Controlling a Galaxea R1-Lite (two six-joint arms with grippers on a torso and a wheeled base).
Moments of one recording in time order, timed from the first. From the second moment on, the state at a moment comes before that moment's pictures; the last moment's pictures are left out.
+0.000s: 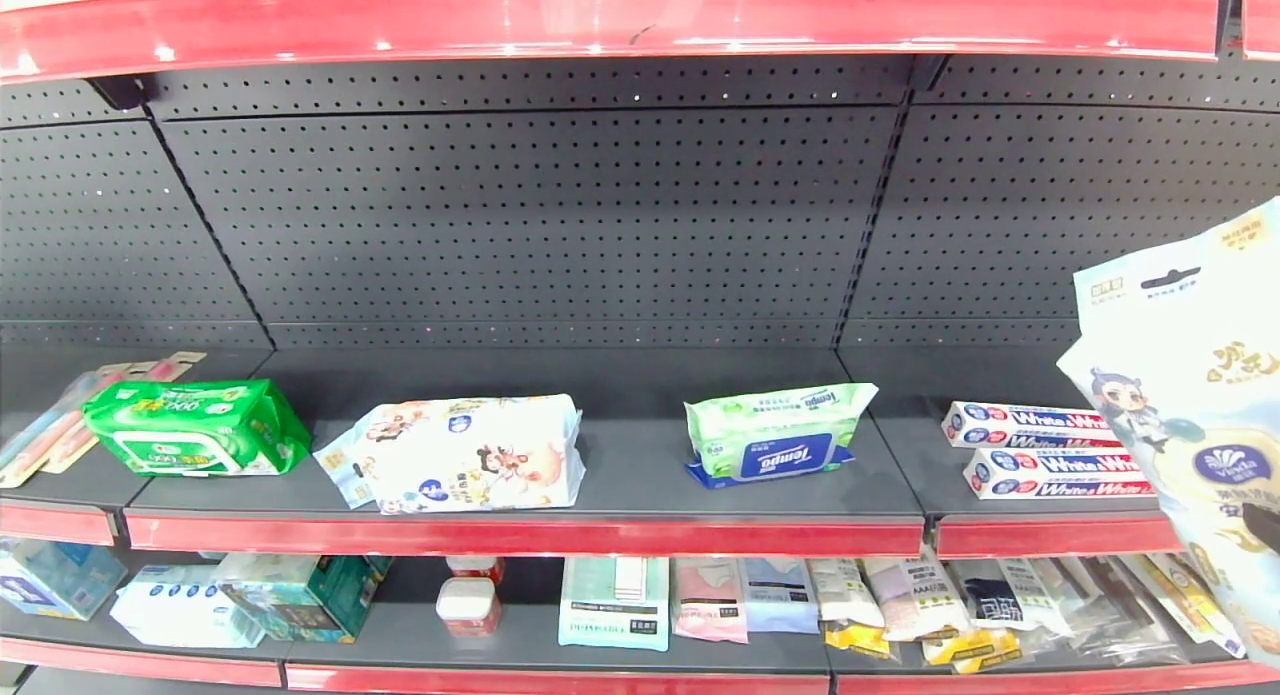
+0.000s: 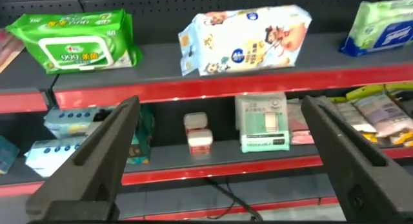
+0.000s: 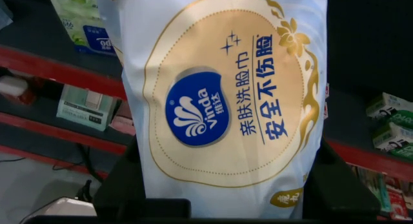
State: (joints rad) left arm 0.06 0.13 -0.21 0.18 -0.17 0.03; right arm 0.05 0.72 -0.51 0.05 0.04 -0.26
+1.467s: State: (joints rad) left arm 0.06 0.08 -0.09 0.14 0.16 -0.02; right arm 0.21 0.96 -0.71 0.05 0.08 -0.29
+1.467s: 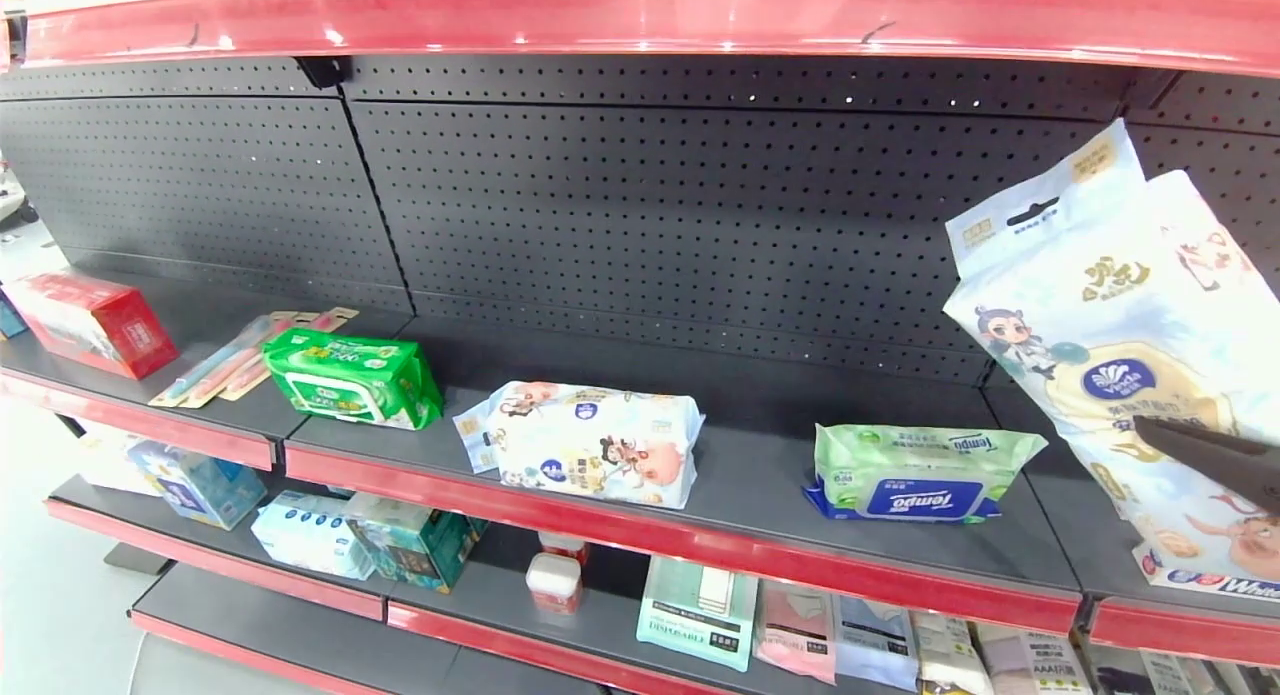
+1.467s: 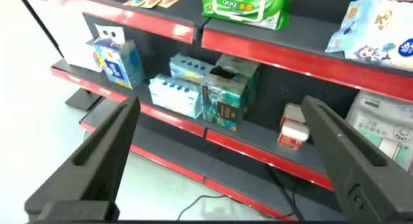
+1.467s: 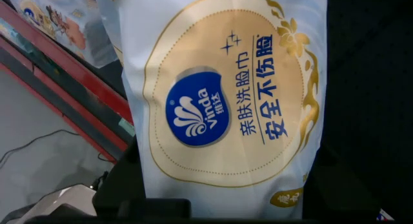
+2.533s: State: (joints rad) left arm 0.00 0.01 -0.01 -0.04 0.09 -0.02; right arm 0.20 0.97 -0.70 0.05 0.09 -0.28
